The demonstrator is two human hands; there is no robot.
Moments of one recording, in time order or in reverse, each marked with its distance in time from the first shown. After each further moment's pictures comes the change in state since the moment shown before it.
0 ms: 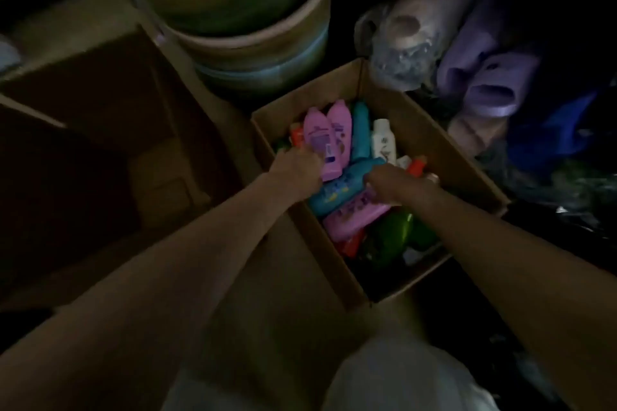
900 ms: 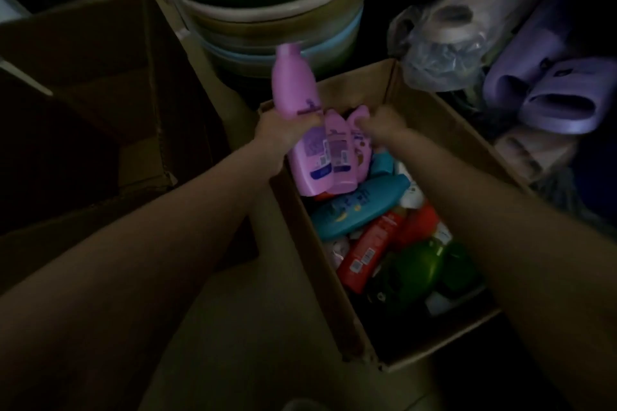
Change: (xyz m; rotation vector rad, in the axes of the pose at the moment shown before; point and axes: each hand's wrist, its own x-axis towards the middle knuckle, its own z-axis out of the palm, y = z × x) left_hand 0.050 -0.040 0.036 -1.576 0.418 -0.627; right_hand 0.104 -0.002 -0.048 1.037 0.553 0.194
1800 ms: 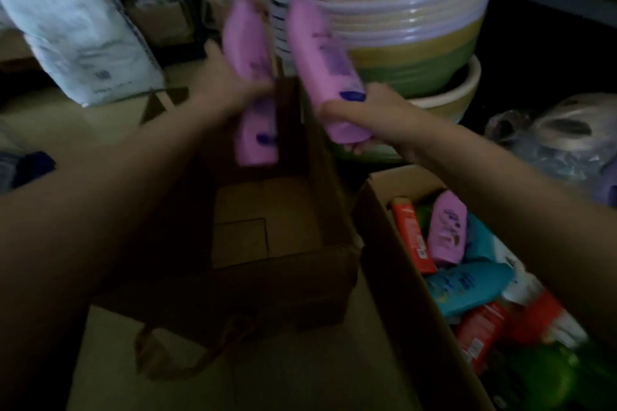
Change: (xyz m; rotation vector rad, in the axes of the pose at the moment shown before) left_hand 0.008 0.098 -0.282 0.560 0.433 0.404; right_hand -0.129 -0.251 0.055 0.230 -0.311 -0.415
